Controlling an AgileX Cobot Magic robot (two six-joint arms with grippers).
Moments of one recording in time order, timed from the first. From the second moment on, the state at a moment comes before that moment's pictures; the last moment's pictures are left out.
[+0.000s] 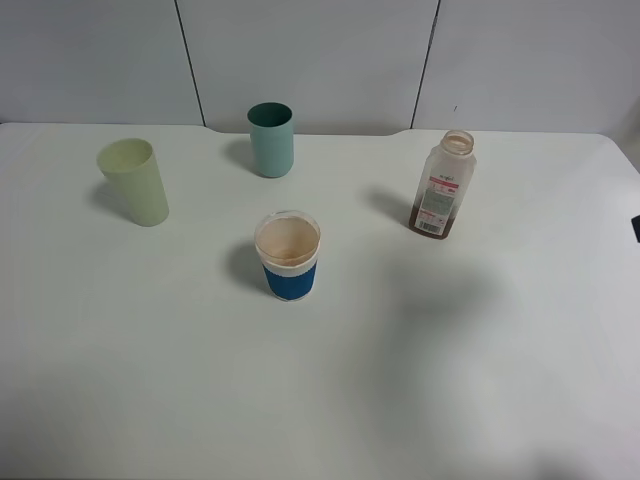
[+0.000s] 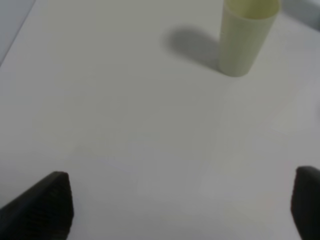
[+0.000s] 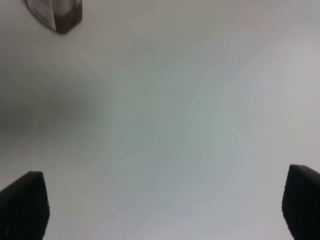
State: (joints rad) left arm 0.00 0.00 -0.51 0.08 1.06 -0.12; right arm 0.18 0.73 -0.65 -0.19 0.86 -0.15
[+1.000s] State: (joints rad) left arm 0.00 0.00 -0.51 0.08 1.06 -0.12; right arm 0.19 0.93 -0.62 -0.46 0.64 -0.08
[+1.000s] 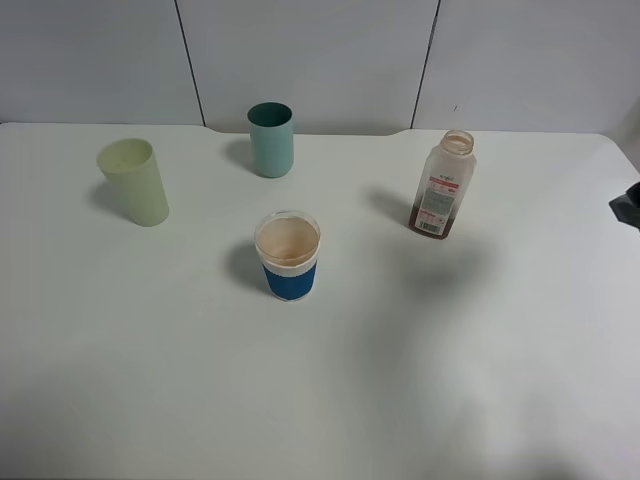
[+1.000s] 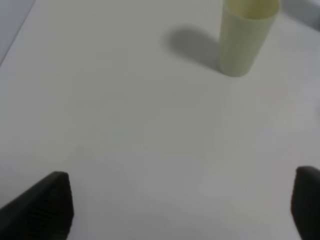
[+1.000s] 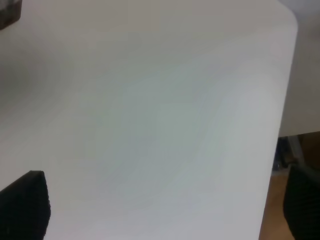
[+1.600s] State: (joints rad) left arm 0.00 0.00 -0.51 0.08 1.06 -0.12; right arm 0.17 0.99 -0.62 -0.50 0.58 -0.18
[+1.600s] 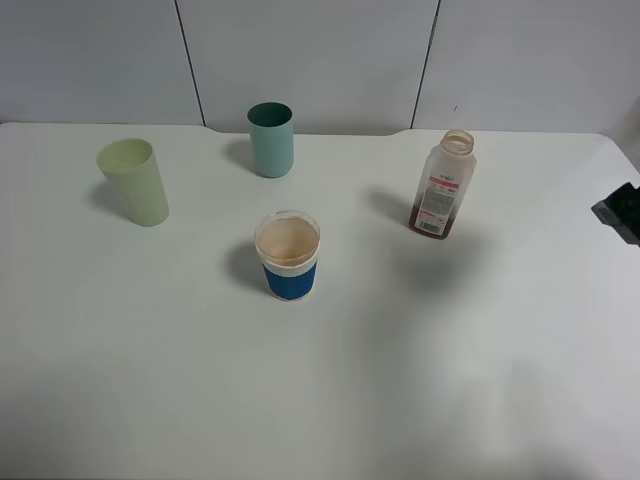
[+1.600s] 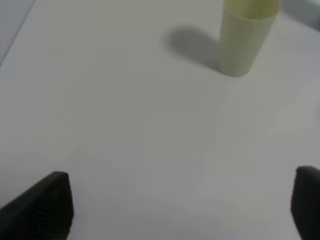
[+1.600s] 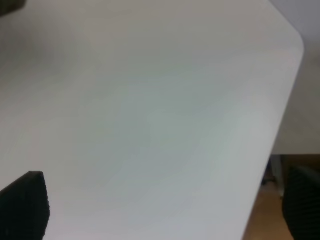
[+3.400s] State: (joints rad) left arm 0.00 0.00 -0.51 0.08 1.06 -0.12; right arm -0.13 1.58 -0.64 -0.85 -0.18 0.13
